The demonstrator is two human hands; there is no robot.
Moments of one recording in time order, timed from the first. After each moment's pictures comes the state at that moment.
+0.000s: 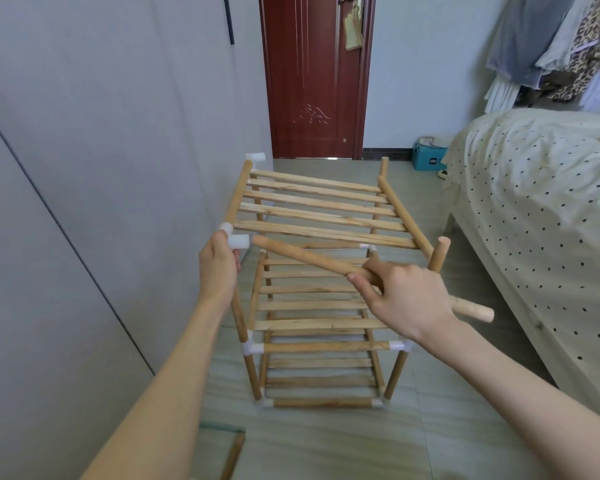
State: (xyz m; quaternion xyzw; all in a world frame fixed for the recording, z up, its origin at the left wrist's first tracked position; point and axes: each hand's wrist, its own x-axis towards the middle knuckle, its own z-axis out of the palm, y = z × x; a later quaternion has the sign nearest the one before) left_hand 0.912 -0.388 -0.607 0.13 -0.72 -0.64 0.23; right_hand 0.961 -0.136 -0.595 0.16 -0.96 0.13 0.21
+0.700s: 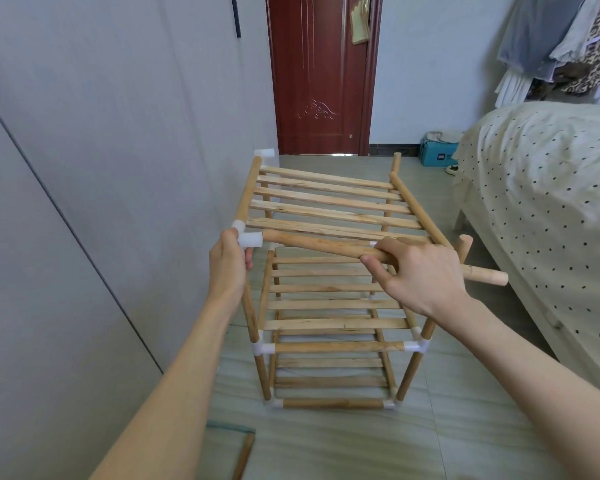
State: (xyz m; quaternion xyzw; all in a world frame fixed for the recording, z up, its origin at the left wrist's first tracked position) left_hand 0.911 -0.391 -0.603 0.12 -0.71 -0.67 0.20; right_hand 0.930 -0.139 -0.592 0.17 -0.94 0.12 0.28
